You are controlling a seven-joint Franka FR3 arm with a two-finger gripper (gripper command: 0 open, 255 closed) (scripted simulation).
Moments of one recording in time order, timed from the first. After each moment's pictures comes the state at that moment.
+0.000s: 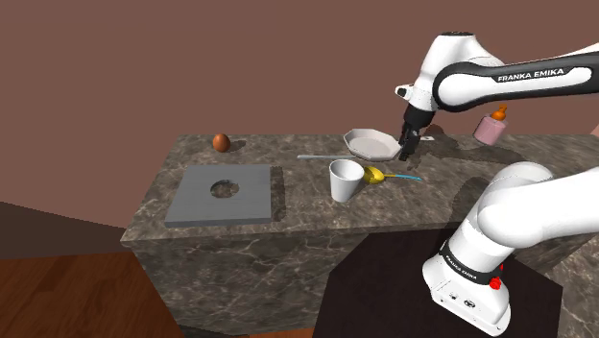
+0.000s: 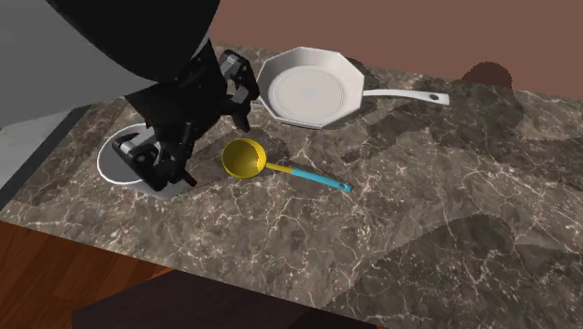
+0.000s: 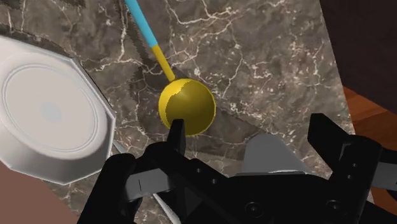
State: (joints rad) arm 0.01 -0.87 -0.31 -2.83 -0.30 2.04 -0.60
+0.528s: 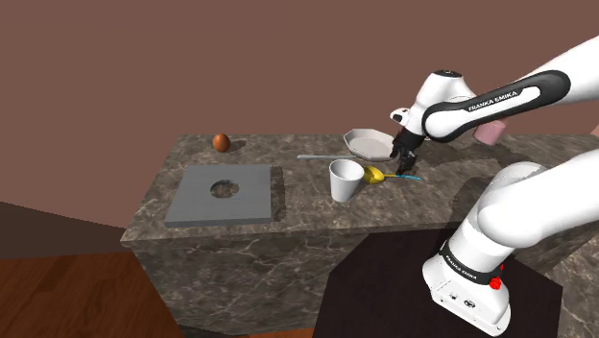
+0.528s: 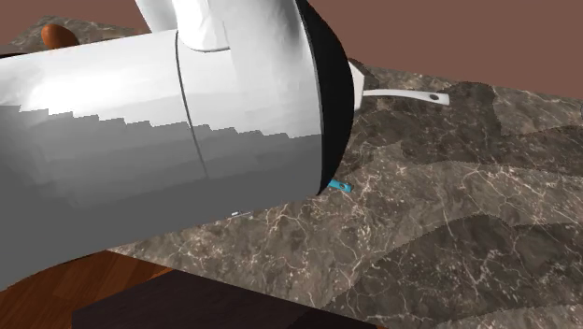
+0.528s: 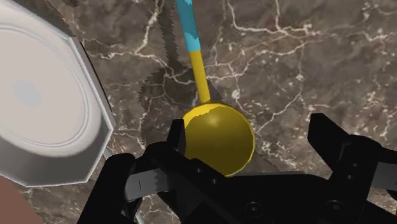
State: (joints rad) arm 0.01 -0.62 -0.57 -2.92 -0.47 2.46 -0.91
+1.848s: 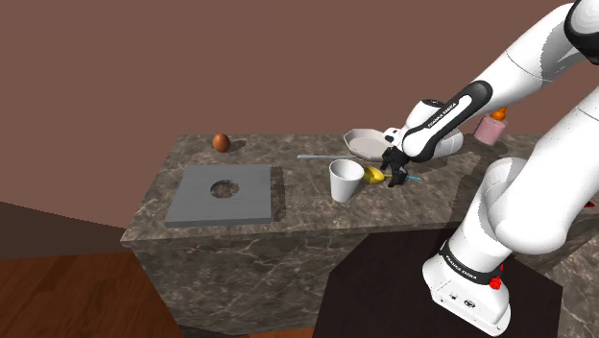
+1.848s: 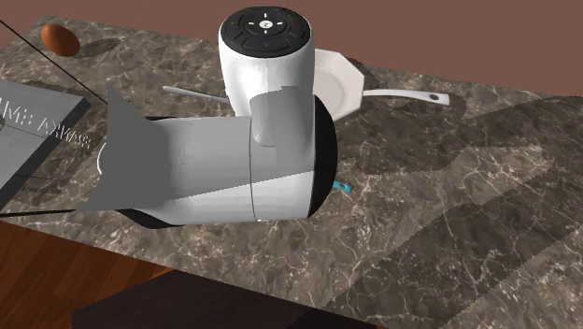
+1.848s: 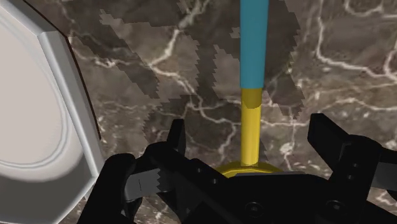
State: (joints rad) arm 0.31 -0.17 -0.93 -2.89 -0.30 2.94 -1.26
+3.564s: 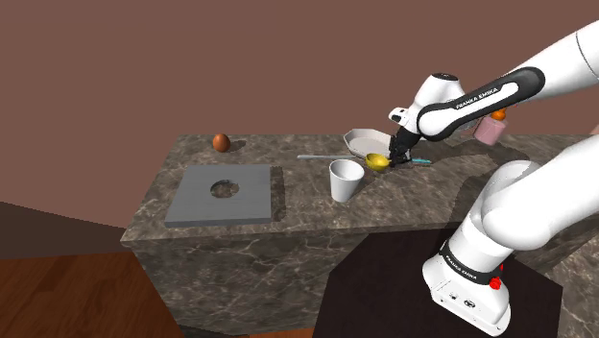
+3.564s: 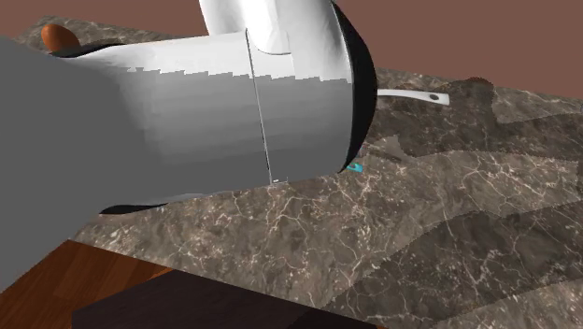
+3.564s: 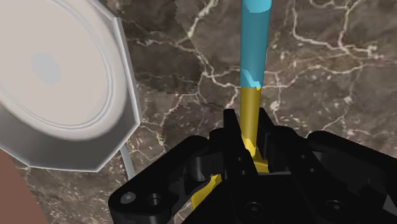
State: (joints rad) arm 0.10 -0.48 -0.73 -2.85 -0.47 2.60 -1.13
